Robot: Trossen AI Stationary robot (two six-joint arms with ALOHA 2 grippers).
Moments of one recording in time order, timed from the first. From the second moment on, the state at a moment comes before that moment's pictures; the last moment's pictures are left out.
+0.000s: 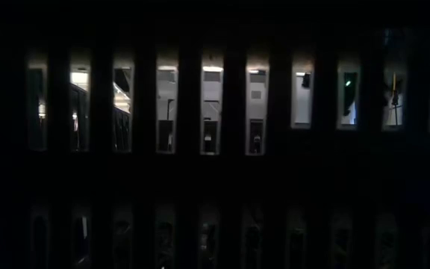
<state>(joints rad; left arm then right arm) 0.25 1.27 1.10 -0.93 -0.03 -0.89 -0.47 1.19 0.63 -0.29 0.12 -0.07</state>
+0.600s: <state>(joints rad) 0.25 1.27 1.10 -0.93 -0.03 -0.89 -0.59 1.63 0.78 -0.18 0.02 -0.17</state>
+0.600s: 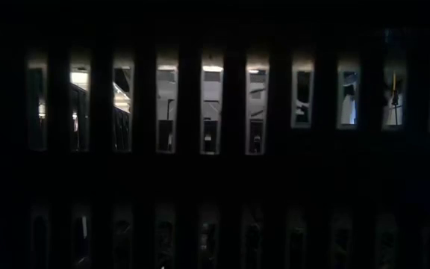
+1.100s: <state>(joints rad) 0.25 1.27 1.10 -0.93 -0.03 -0.89 -0.59 1.68 0.79 -0.18 0.01 -0.16</state>
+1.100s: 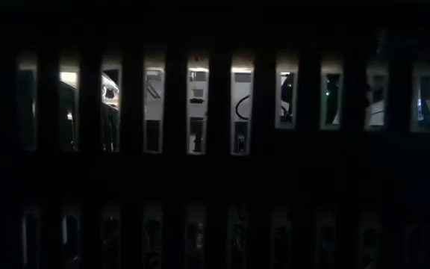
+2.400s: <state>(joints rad) 0.25 1.27 1.10 -0.92 -0.04 -0.89 0.52 1.53 0.90 0.12 -0.01 0.20</state>
